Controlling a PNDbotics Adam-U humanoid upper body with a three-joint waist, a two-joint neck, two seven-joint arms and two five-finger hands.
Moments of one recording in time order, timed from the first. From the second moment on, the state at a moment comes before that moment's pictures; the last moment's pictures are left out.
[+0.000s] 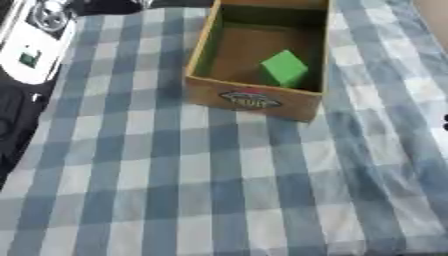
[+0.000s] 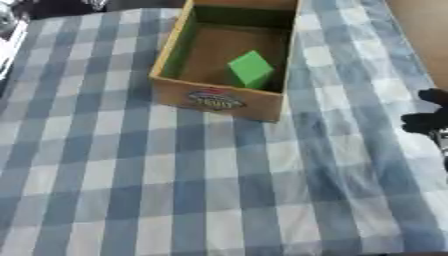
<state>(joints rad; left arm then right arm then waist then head) -0.76 0.64 -0.04 -1.55 -0.36 -0.25 -0.09 -0.16 -0.23 -0.04 -1.87 -0.02 -0.14 0.08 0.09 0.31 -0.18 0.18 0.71</state>
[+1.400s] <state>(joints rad) -0.57 0.61 0.01 -1.68 -0.19 -0.19 -0.16 -0.15 -0.23 -0.04 -1.87 -0.02 -0.14 0.08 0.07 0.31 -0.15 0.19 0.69</state>
